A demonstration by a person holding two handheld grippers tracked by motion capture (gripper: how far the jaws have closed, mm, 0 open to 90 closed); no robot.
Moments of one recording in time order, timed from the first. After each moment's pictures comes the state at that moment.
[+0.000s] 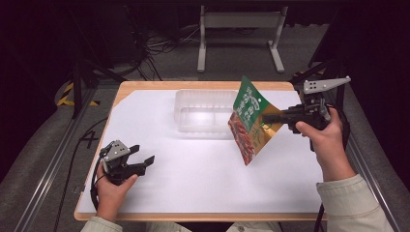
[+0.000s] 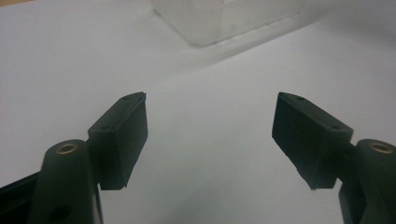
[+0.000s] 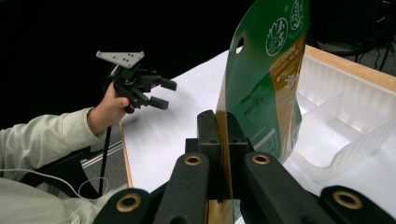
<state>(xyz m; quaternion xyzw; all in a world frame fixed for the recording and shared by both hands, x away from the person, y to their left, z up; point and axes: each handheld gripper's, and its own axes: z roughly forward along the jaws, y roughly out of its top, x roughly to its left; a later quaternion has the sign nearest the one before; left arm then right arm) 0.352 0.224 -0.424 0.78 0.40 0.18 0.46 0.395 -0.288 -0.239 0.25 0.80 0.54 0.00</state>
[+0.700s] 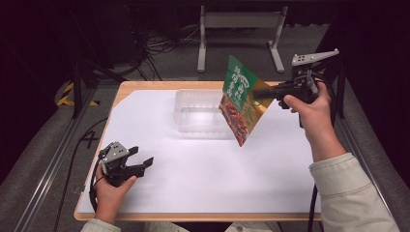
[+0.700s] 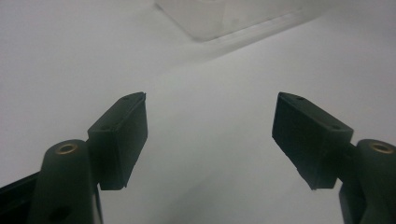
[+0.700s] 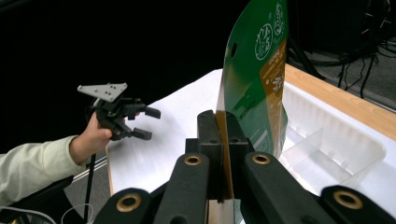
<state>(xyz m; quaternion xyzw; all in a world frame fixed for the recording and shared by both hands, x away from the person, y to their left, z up) 0.351 0.225 -0.427 0.78 0.40 0.18 0.45 0.440 -0.264 -0.207 0.27 0.80 0.54 0.02</state>
